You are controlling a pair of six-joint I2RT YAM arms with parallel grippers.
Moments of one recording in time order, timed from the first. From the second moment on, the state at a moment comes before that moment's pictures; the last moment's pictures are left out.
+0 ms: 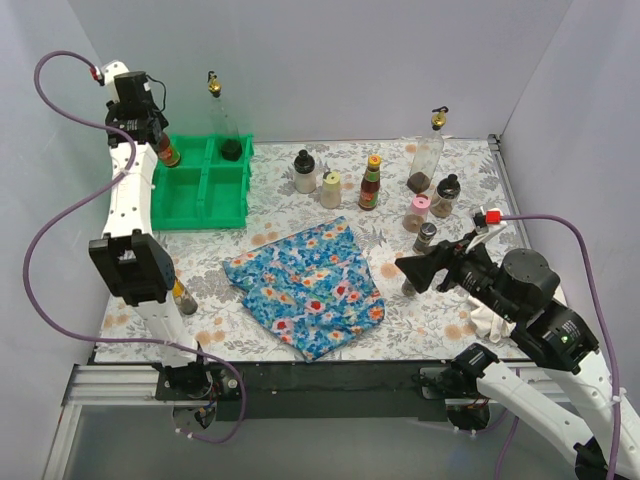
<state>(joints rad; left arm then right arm) 0.12 1.85 2.01 -0.59 -0.41 -0.35 0.68 0.51 0.94 -0.60 -0.05 0.45</state>
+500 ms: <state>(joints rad) 0.10 2.07 2.09 -0.34 -0.26 -0.23 0.68 0.56 0.88 -0.53 -0.04 0.44</state>
